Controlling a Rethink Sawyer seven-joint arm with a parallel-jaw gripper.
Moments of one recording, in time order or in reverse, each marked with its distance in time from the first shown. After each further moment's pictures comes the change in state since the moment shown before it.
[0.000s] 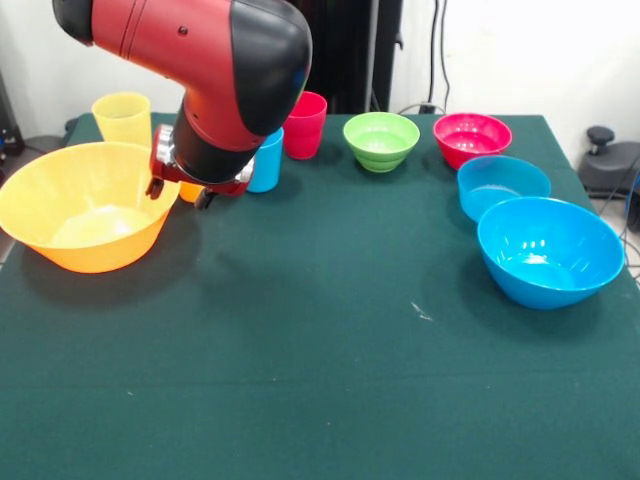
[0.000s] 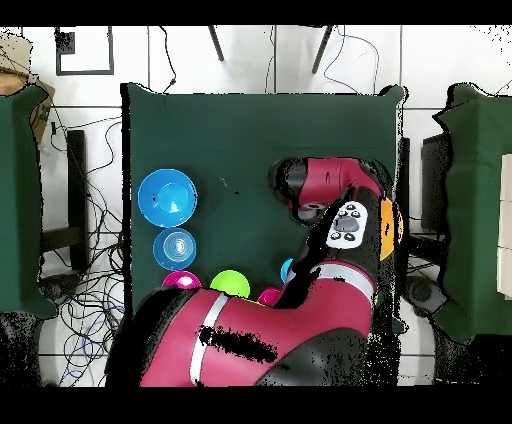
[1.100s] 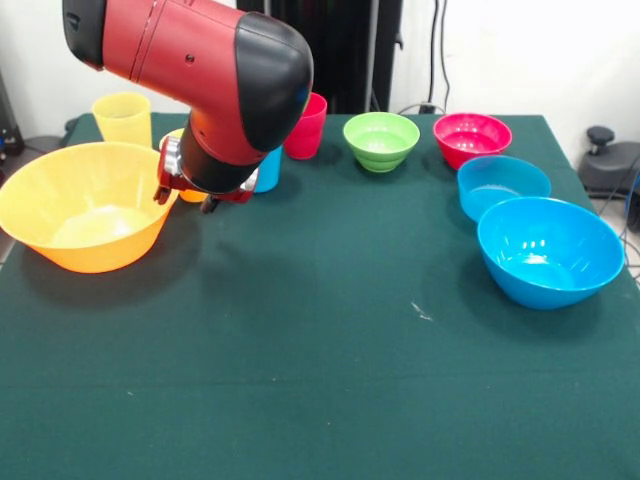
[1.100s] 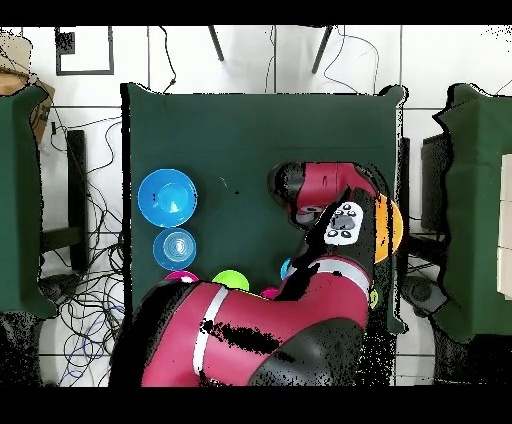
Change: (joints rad) arm 0.000 0.037 0.000 0.000 0.000 0.000 0.000
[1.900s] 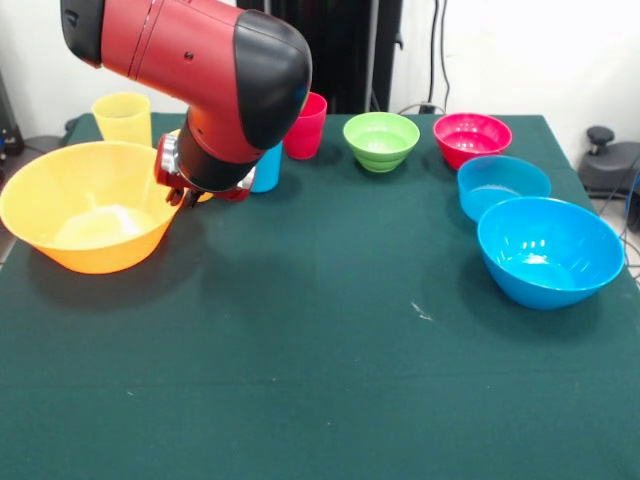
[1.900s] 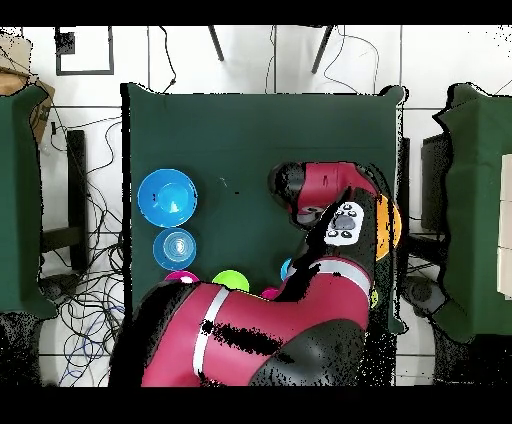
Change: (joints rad) arm -0.001 -0.006 -0.001 0.000 -0.014 0.000 0.000
